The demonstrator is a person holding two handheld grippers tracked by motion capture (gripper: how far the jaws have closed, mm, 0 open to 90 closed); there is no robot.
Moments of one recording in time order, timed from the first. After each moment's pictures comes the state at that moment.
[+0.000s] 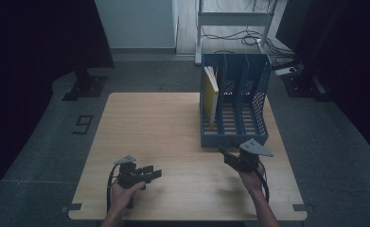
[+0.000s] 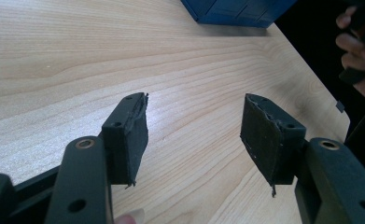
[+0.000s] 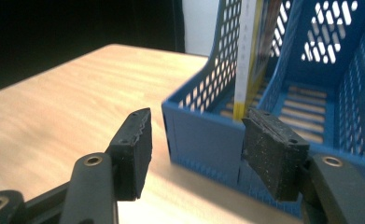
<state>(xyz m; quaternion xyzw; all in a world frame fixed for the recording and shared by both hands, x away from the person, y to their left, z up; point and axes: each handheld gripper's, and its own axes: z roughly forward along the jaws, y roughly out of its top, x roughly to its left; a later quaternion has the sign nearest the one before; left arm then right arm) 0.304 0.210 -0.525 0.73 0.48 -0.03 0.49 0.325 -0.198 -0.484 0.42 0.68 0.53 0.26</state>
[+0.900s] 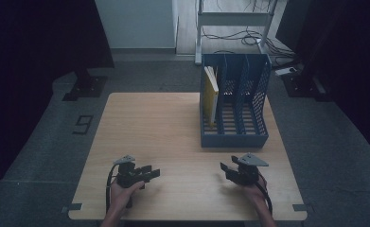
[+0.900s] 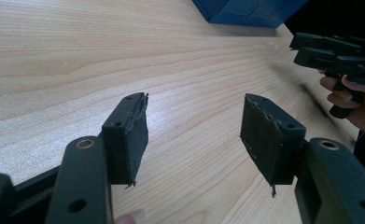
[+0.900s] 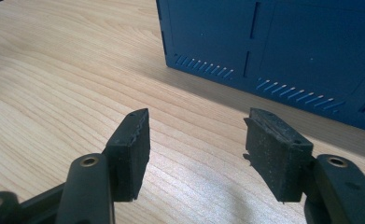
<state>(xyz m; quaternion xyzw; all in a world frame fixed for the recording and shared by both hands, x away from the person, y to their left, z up) 0.306 0.215 -0.528 0.73 0.49 -0.02 0.49 0.311 -0.209 -0.539 0.45 0.74 0.46 0.22</state>
